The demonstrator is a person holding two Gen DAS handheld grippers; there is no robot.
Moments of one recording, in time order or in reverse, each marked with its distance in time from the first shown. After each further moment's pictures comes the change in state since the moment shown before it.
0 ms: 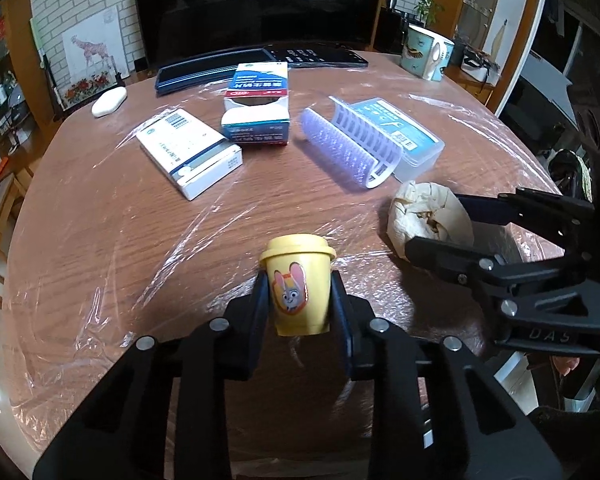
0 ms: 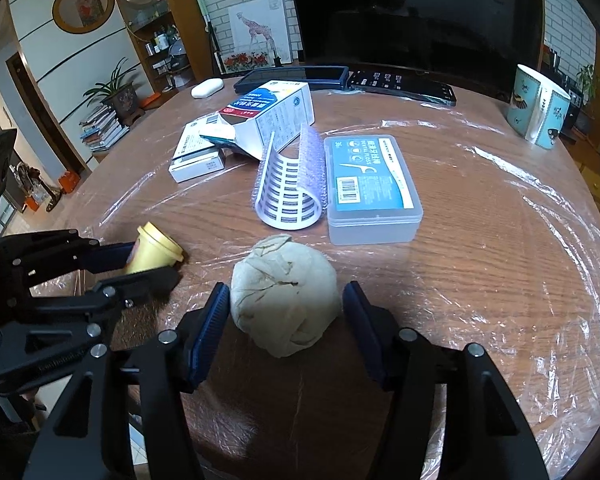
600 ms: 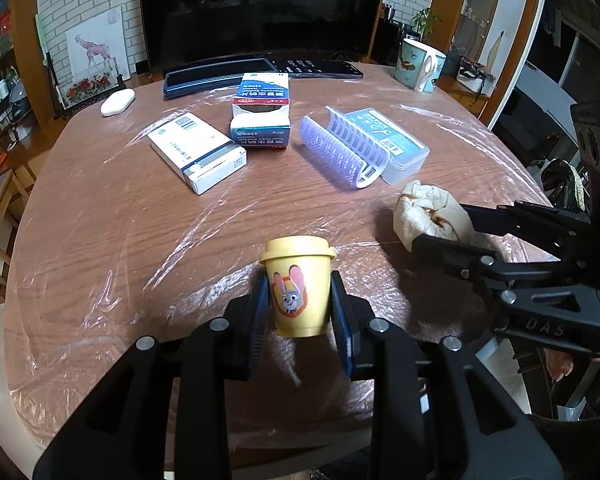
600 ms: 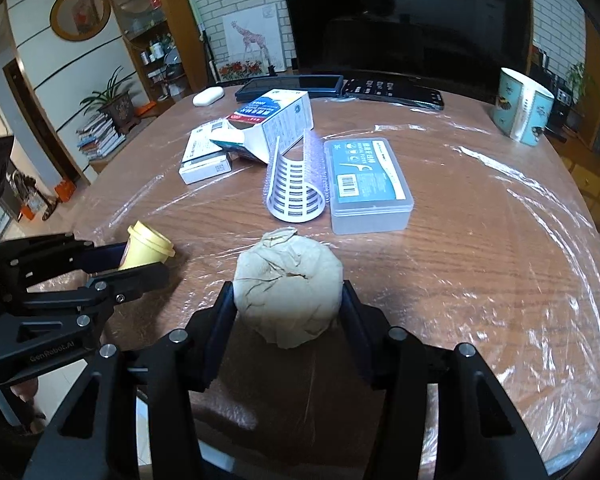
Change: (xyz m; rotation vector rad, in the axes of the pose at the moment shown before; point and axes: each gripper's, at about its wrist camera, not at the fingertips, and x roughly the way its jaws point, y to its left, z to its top) left arm -0.020 0.001 -0.010 -0.016 -0.034 -0.027; right arm -0.019 0.005 -0.009 0.040 -0.043 -0.014
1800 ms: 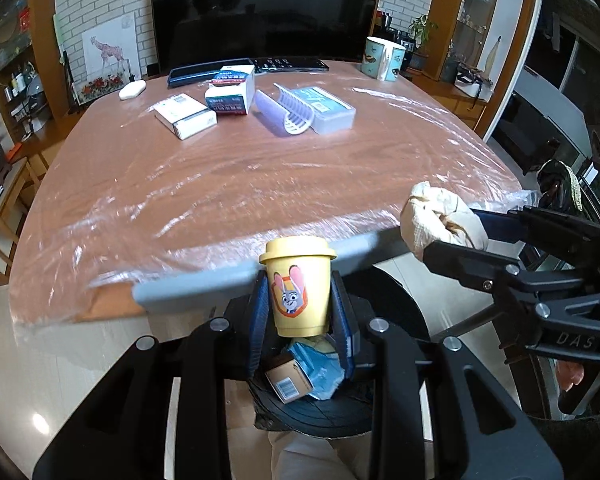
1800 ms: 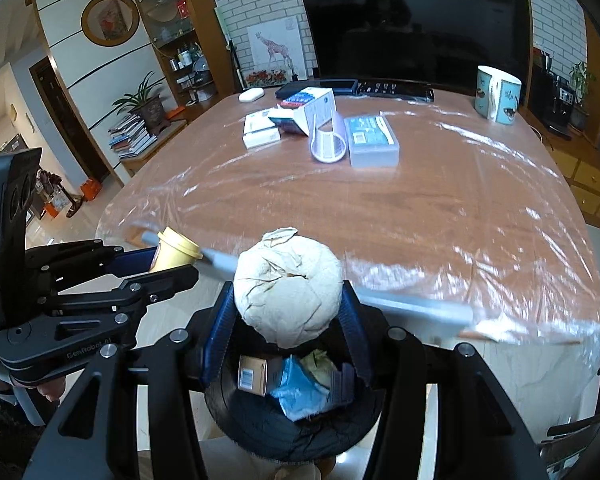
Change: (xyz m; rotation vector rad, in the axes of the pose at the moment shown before) left arm -0.058 -0.068 -0.074 -0.028 -0.033 0.030; right arm -0.093 0.013 -0.092 -0.043 -0.024 0.086
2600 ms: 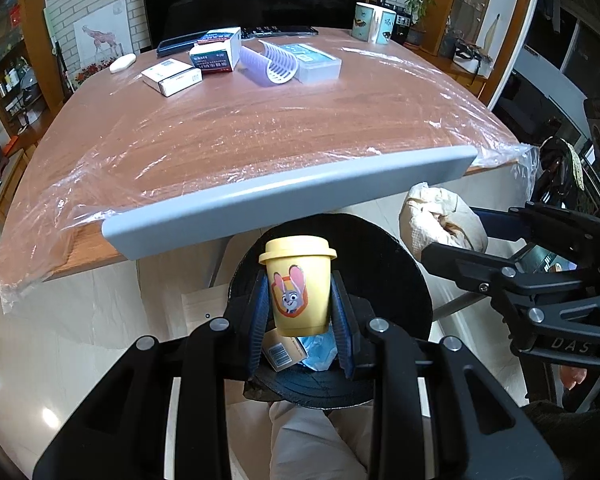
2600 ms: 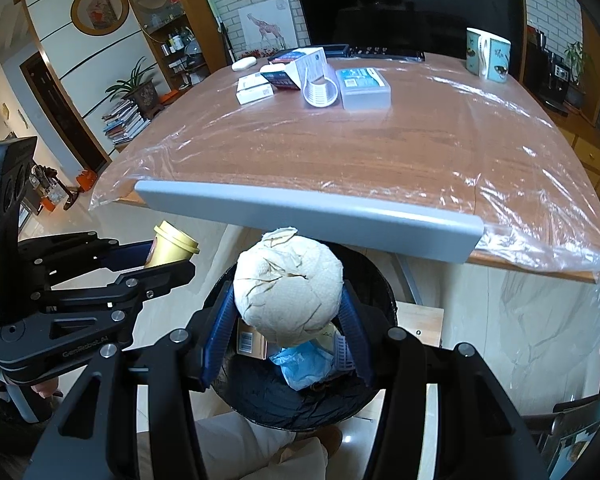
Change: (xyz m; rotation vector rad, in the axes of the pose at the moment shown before) left arm 0.012 -0.013 -0.034 0.028 0.081 0.007; right arm 0.012 -0.003 -0.038 0.038 0.070 -0.013
